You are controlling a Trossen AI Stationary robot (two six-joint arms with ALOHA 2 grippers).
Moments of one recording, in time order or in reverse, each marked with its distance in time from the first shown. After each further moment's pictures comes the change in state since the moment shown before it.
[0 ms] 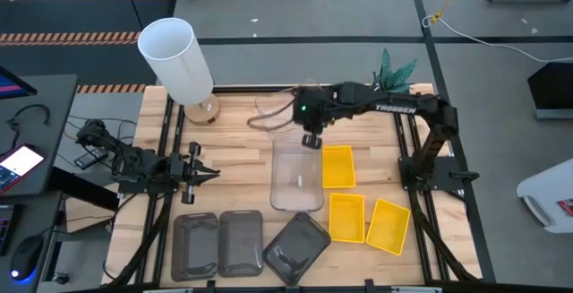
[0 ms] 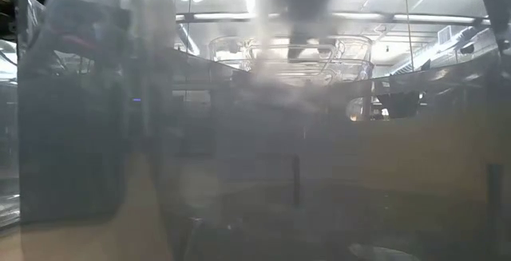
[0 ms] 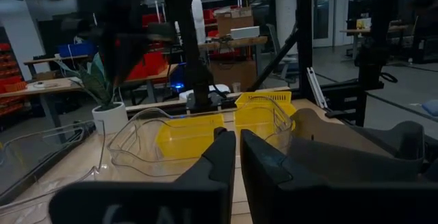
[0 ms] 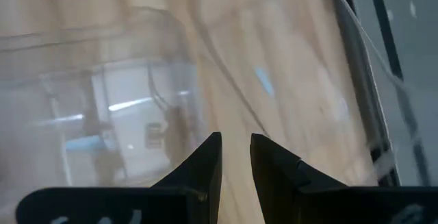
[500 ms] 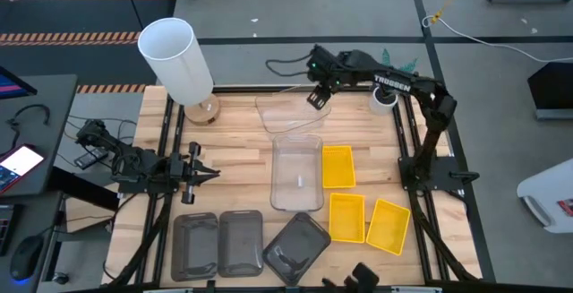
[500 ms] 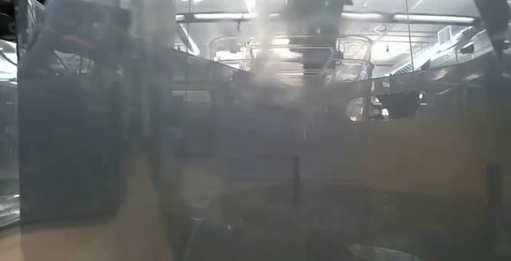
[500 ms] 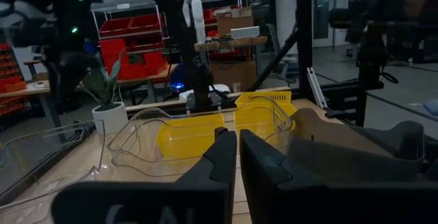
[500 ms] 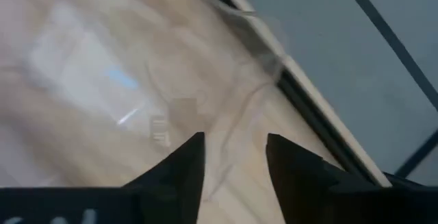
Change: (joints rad) left arm 0.000 0.000 0.000 0.000 0.000 0.000; right arm -0.357 0.052 -0.018 0.029 0.018 0.109
